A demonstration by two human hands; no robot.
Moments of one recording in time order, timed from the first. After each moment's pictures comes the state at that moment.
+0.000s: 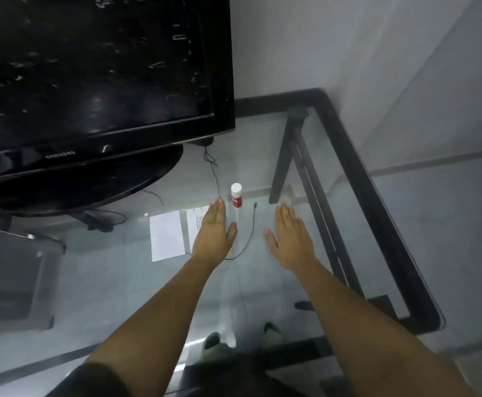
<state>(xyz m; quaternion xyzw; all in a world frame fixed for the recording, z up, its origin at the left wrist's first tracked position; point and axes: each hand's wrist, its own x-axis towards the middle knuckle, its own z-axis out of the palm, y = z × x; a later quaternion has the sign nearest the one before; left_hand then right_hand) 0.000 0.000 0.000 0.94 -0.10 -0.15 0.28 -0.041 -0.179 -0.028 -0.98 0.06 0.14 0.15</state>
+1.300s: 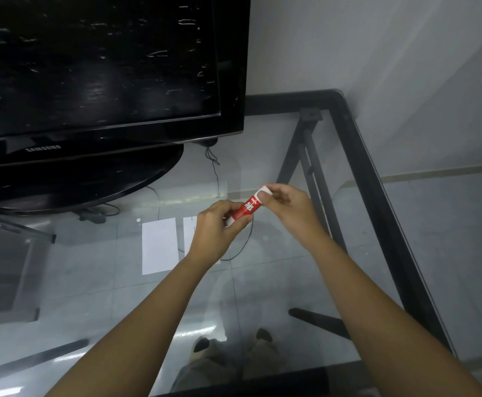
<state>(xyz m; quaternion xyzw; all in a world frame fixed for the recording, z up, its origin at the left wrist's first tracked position) 0.037 -0.009 0.023 0.88 -0.09 -0.05 0.47 0.038 -0.178 0.045 -0.79 0.14 0.07 0.60</state>
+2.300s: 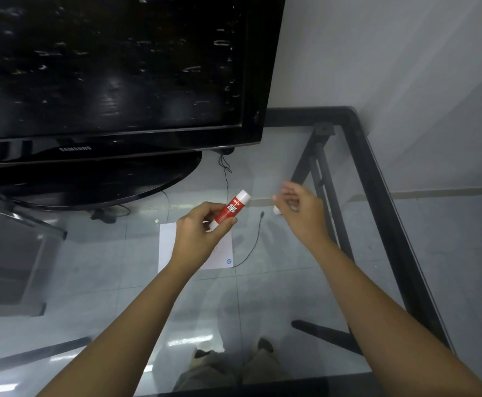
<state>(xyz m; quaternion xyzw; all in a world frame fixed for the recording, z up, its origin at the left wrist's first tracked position) 0.029 0.043 0.049 0.86 -0.01 -0.02 0.51 0.050 -0.173 0.028 -0.87 0.10 -0.04 0.48</state>
